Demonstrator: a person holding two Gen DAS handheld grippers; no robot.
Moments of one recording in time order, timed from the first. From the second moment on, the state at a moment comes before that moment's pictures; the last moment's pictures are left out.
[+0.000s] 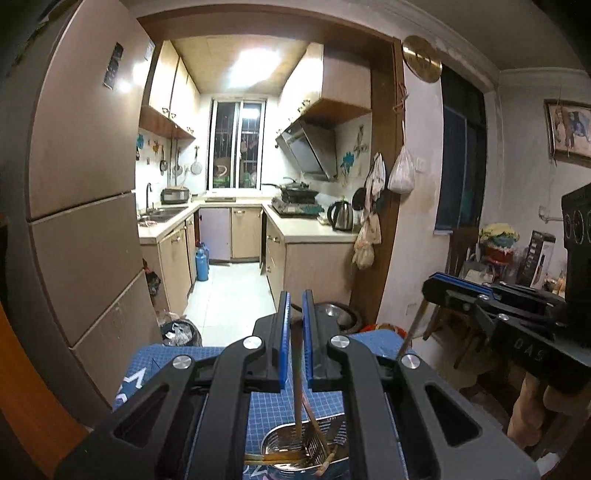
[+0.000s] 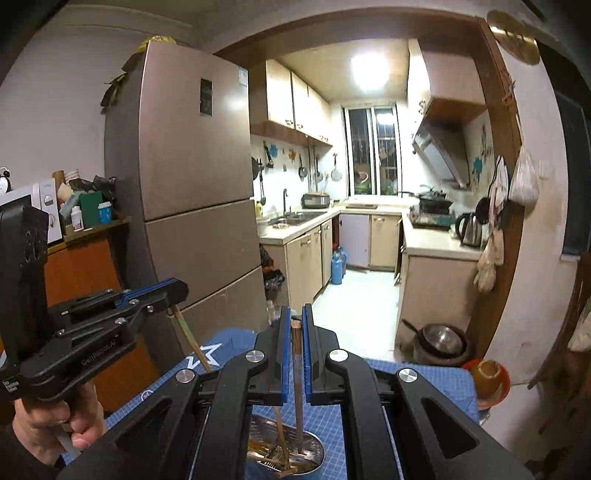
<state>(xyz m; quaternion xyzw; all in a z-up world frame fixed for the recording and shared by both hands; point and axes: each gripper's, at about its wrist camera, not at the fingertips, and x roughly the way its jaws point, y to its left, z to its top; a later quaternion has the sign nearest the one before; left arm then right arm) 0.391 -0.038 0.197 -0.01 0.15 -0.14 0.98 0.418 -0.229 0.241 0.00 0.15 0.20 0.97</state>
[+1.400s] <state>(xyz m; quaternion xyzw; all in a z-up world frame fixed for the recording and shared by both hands) 0.211 -0.103 0.067 0.03 0.22 -0.24 0.95 0.161 -0.353 0.064 -0.01 0.21 0.16 0.97</state>
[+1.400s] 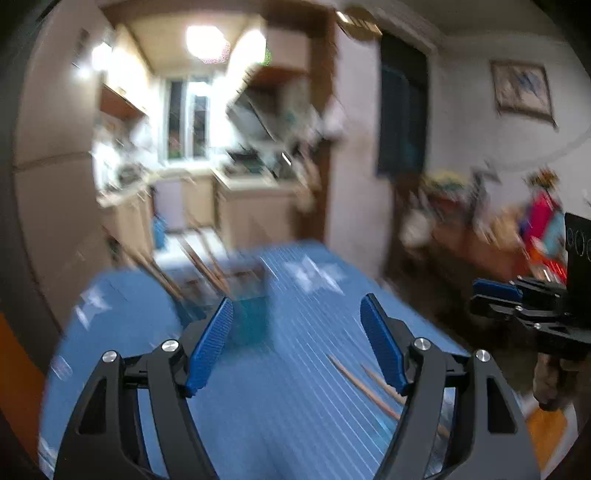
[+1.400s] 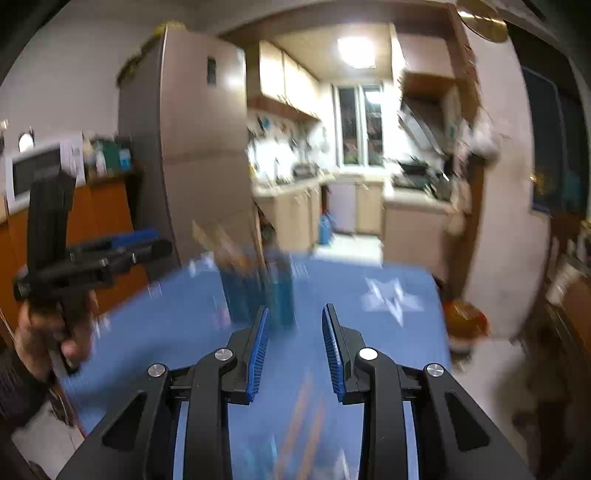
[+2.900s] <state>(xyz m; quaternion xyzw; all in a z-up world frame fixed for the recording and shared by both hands) 0.142 -0.231 -0.093 0.09 0.38 -0.28 0.88 0.071 -0.373 -0.095 0.00 0.27 0.12 0.95</state>
